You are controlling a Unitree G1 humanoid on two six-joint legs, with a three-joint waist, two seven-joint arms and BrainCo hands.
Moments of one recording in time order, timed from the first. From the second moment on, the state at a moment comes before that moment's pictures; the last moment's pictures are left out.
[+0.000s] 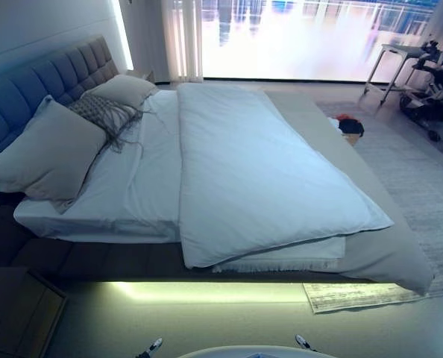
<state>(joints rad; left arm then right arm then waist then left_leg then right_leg) 0.07 0.22 -0.13 1.31 -0.60 0.08 -0.13 0.08 -0.20 0.09 1.32 0.74 0.03 0.16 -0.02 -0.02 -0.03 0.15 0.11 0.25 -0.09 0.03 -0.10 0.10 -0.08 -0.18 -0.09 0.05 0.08</state>
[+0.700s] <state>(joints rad) 0.06 0.22 -0.13 1.31 -0.57 0.11 -0.16 0.08 -0.20 0.09 1.32 0.74 0.08 0.18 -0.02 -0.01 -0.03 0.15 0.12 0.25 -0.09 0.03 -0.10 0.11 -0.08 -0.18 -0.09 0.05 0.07</state>
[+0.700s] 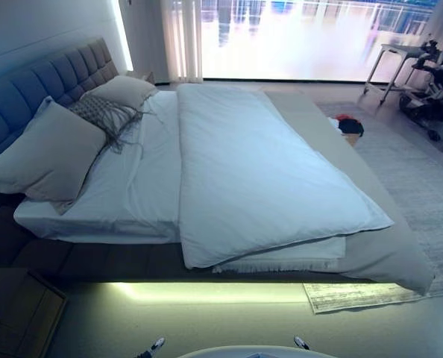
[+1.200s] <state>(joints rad) 0.06 0.22 -0.15 1.32 -0.53 0.17 -0.14 0.07 -0.20 0.09 1.32 0.74 0.11 0.17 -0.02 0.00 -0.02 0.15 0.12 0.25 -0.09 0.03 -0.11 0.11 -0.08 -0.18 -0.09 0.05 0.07</state>
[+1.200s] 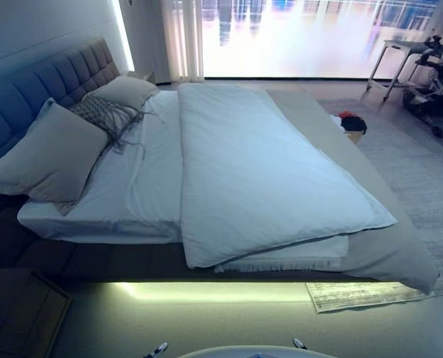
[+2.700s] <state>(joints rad) 0.02 0.24 -0.12 1.38 -0.52 0.15 -0.09 -0.01 -0.21 0.09 1.34 0.82 0.09 0.19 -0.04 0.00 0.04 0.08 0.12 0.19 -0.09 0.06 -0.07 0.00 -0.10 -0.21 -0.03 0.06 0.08</state>
